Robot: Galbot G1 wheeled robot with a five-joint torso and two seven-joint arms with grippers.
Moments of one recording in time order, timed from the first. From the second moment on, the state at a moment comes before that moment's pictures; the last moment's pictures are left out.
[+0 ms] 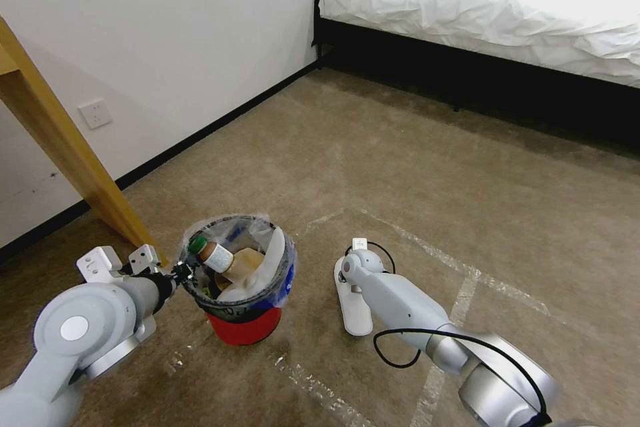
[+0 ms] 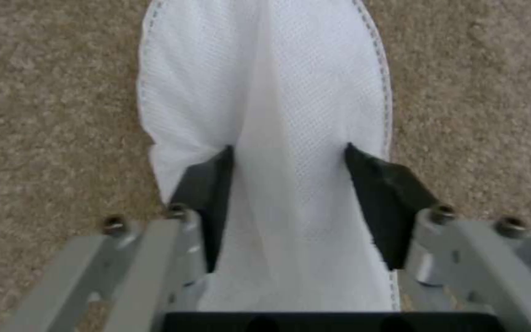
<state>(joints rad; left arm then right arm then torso) 1.27 -0.89 -0.58 -2.27 -1.77 0.51 -1.13 -0.44 1.47 -0.28 0.74 1.07 -0.62 0.61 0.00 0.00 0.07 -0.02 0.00</state>
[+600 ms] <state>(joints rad) 1.26 -0.88 -0.56 -2.26 -1.75 0.51 -1.13 -0.44 1.45 -0.29 0.74 1.05 -0.59 0.60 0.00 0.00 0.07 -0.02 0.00</state>
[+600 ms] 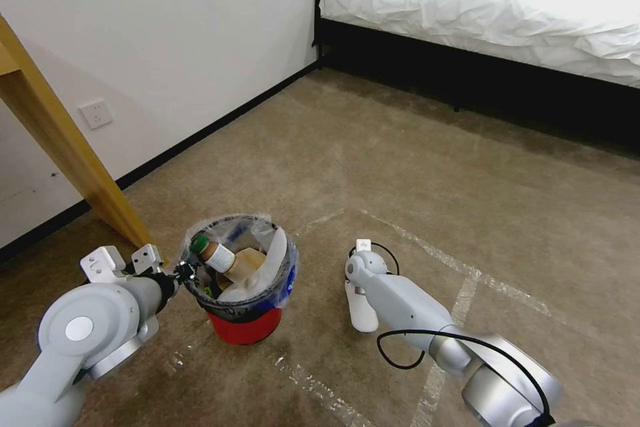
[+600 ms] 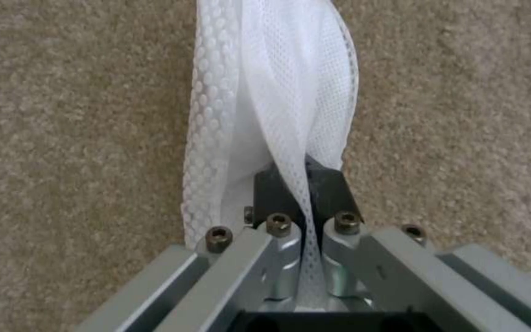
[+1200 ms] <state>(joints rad) 1.27 -0.86 -0.57 -2.27 -1.77 0.50 -1.13 -0.47 1.16 -0.26 1.38 1.18 -0.61 0.81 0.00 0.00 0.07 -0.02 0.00</state>
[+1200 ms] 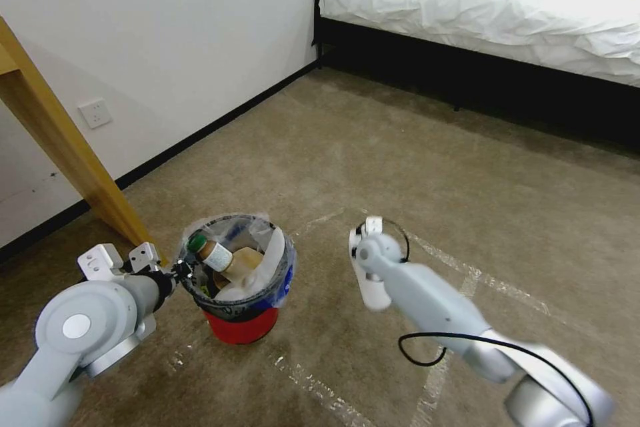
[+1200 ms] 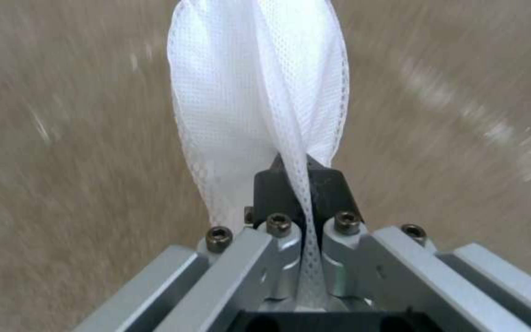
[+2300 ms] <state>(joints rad) 1.24 -0.87 -0.56 -2.28 -1.80 0.48 -1.11 -0.31 1.16 -0.28 1.56 1.02 0.26 -0.07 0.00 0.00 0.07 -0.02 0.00</state>
